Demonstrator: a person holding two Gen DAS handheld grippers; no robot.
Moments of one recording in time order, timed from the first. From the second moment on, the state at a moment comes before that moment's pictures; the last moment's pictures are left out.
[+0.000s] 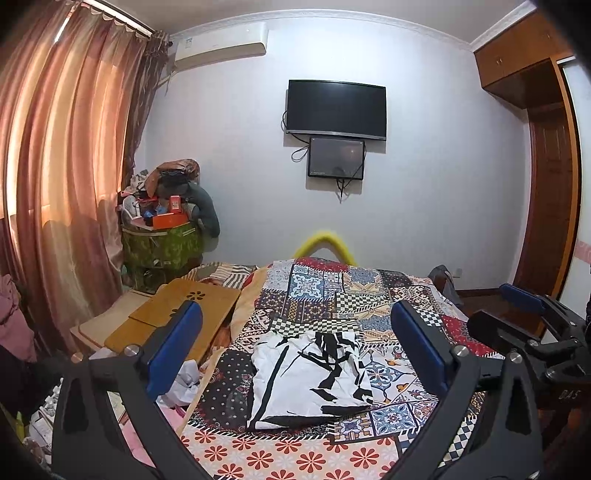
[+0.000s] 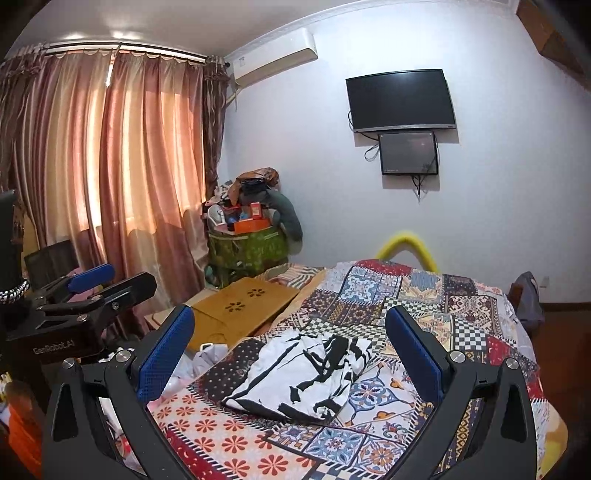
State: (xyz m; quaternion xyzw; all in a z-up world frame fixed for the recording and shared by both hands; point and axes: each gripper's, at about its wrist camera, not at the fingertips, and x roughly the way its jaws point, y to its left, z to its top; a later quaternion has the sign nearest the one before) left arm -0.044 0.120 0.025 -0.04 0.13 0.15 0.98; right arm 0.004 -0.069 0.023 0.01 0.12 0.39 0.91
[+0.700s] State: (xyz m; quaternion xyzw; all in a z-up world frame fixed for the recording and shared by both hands) left arm -0.046 0.126 0.030 -0.03 0.13 0.14 0.98; right arm 0.005 -0.070 0.025 0.02 0.13 0.39 0.91
